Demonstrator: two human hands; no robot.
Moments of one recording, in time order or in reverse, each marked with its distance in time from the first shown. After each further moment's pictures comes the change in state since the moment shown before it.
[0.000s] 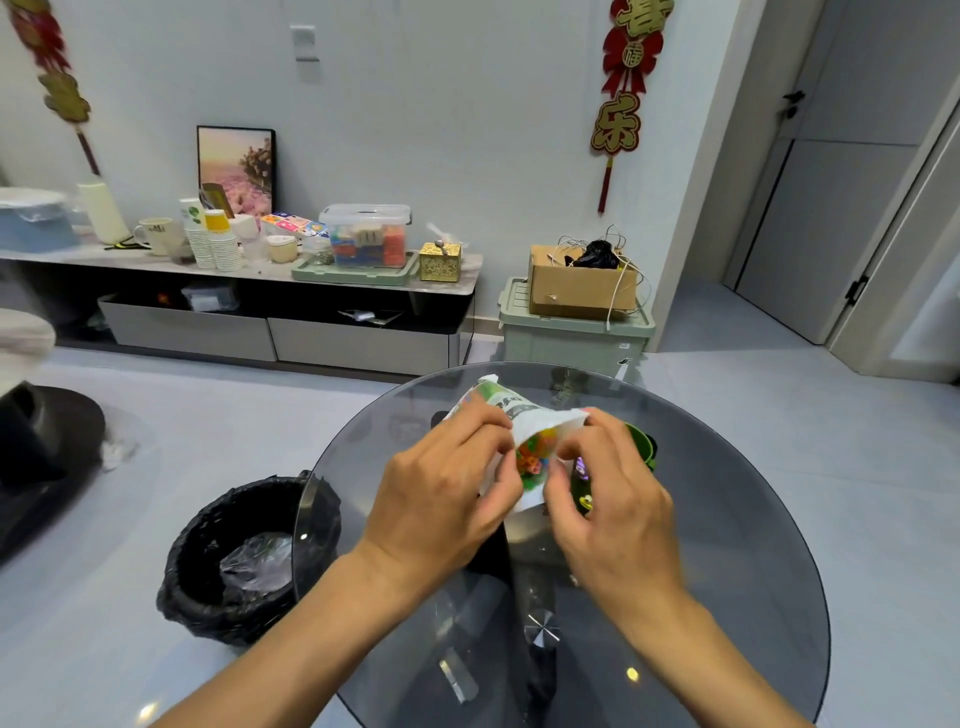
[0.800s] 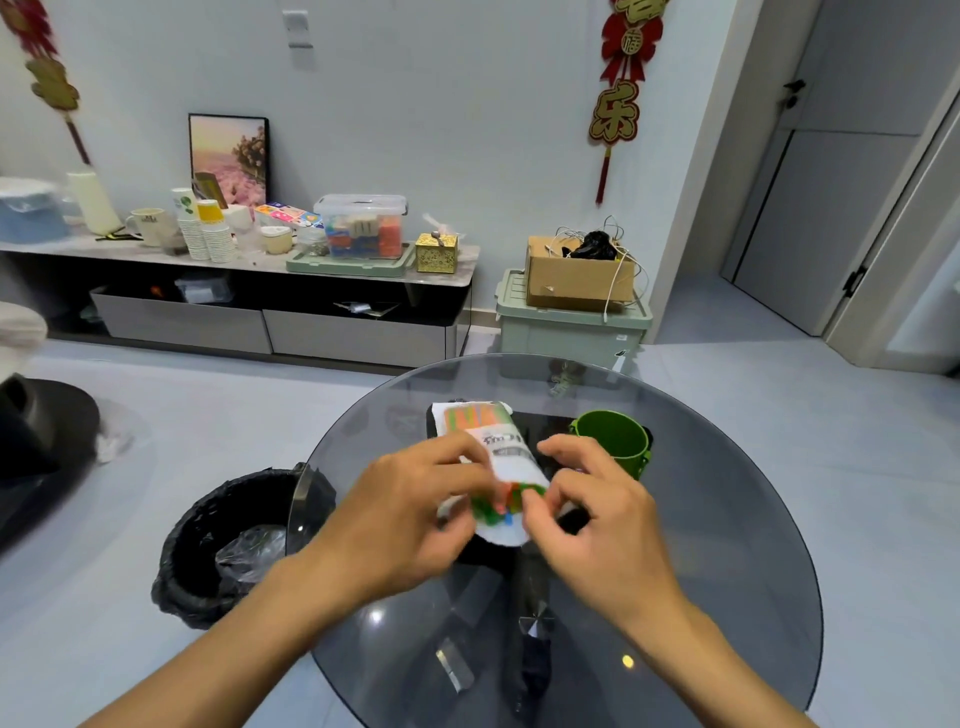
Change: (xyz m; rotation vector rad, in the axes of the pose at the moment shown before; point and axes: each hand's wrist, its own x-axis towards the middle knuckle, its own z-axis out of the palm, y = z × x) left_hand -0.016 -0.027 -0.016 -0.250 -0.415 -0.051; right_hand -0.012 0.009 0.002 0.192 -0.137 0.076
